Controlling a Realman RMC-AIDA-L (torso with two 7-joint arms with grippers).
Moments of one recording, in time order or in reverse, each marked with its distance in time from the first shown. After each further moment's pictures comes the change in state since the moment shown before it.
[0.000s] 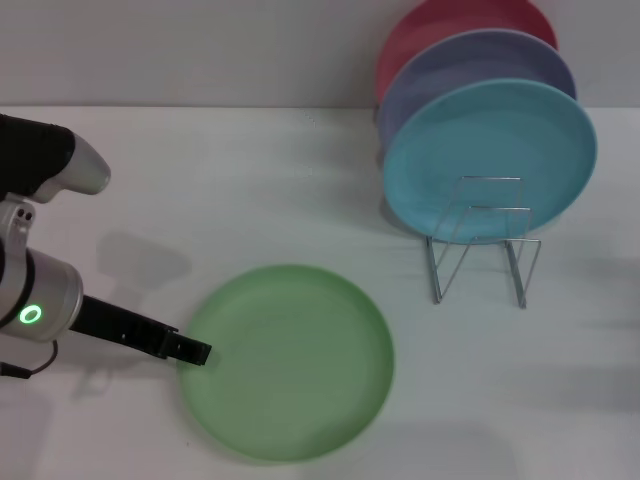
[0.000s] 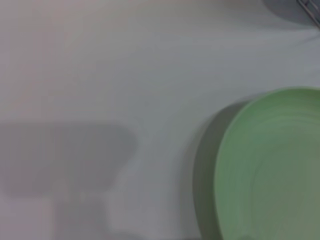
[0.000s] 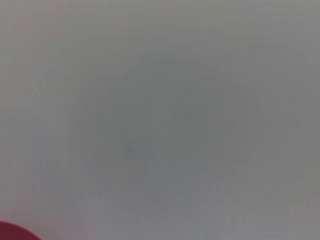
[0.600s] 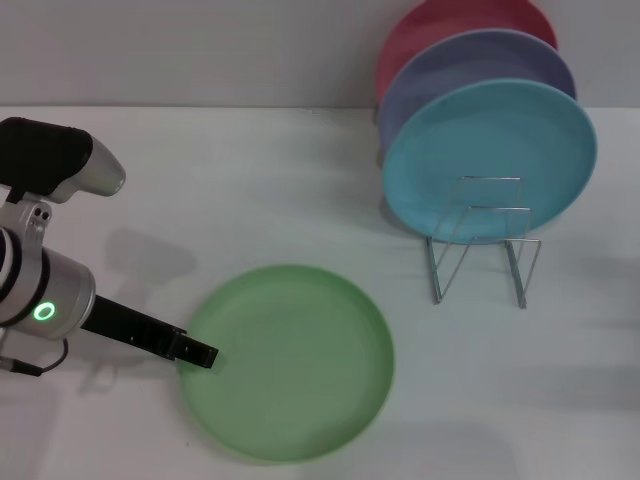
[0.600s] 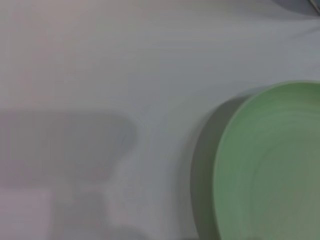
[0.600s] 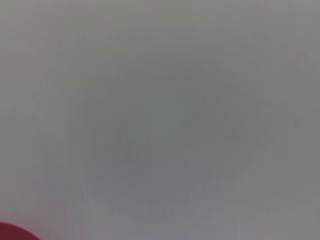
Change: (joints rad) left arm -0.044 0.001 0.002 0.069 0.000 0.009 -0.001; right arm 0.001 0.000 0.000 0.001 0.000 0.000 0.000
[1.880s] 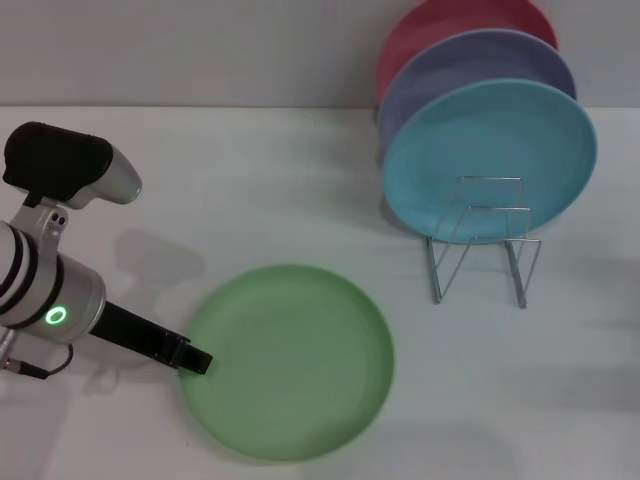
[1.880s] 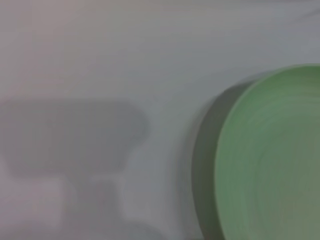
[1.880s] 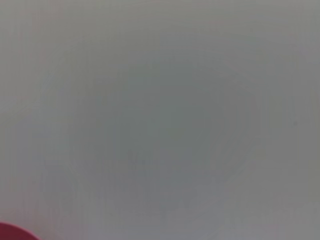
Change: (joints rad) left arm -0.022 -0.001 0.039 0.019 0.036 0.001 -0.019; right arm -0.003 0.000 0.000 0.003 0.000 0.001 0.000
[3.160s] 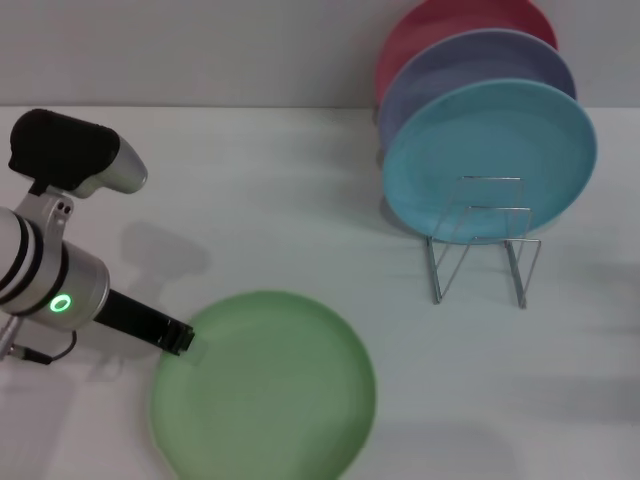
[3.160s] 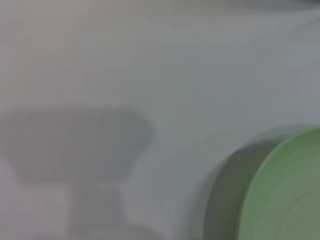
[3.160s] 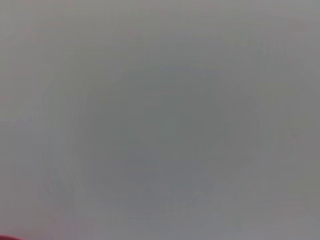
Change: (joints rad) left arm -0.019 0.001 -0.002 -0.007 0.010 0.022 0.016; right arm -0.017 0.002 -0.001 0.000 -0.004 0.049 0.008
